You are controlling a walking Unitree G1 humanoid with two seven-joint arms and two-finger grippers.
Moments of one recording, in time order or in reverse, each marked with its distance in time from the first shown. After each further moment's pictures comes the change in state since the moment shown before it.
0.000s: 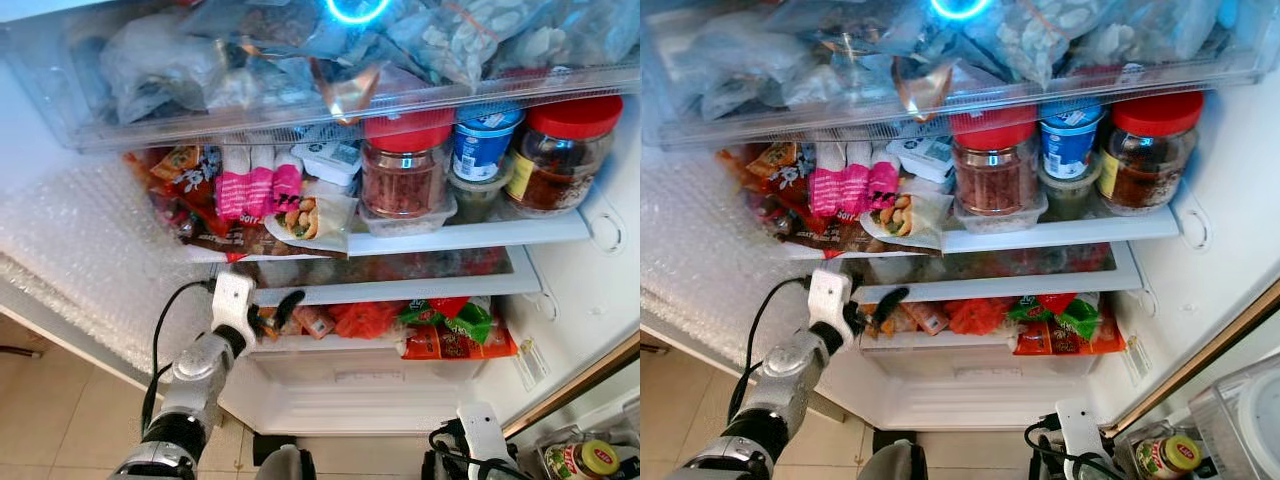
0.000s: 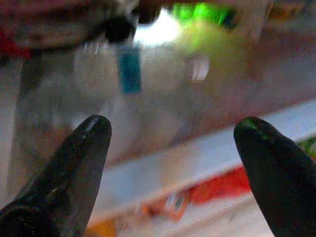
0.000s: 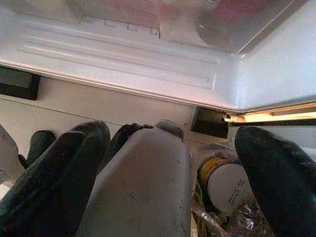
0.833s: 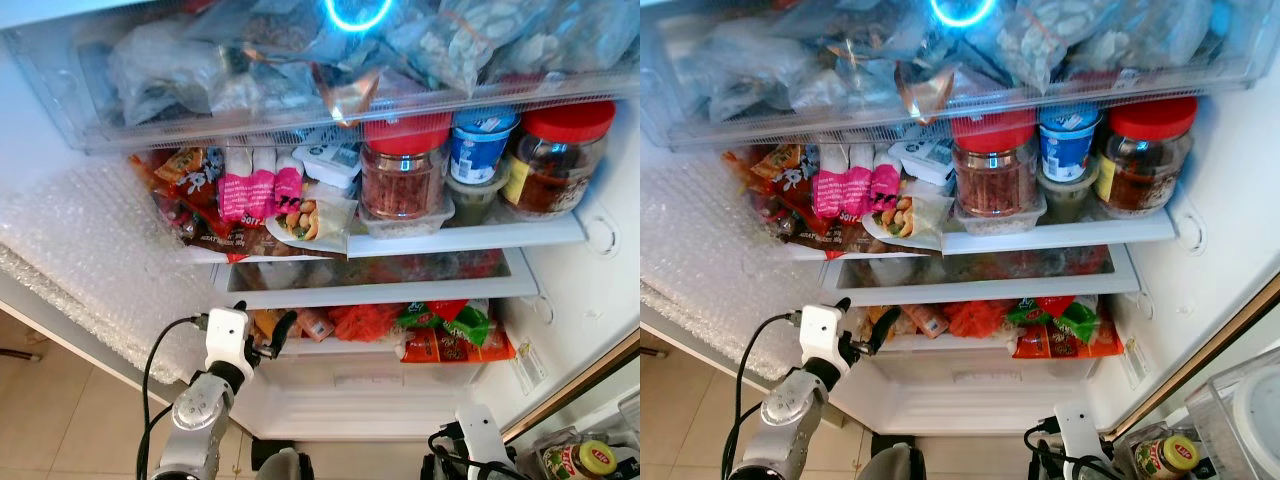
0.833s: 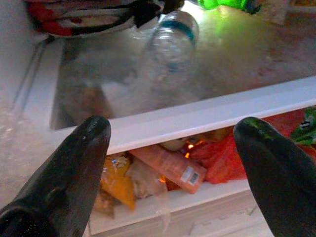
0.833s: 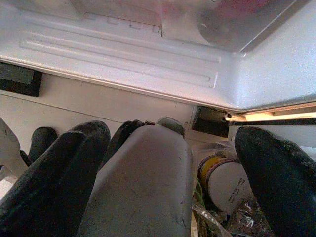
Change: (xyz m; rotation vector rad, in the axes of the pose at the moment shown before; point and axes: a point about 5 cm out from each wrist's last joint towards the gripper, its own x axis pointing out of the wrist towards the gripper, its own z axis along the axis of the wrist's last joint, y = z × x) left arm -0.044 -0.011 -0.033 0.033 0.021 0.156; right arm 0.000 0.001 -0.003 -0.005 0.027 0.016
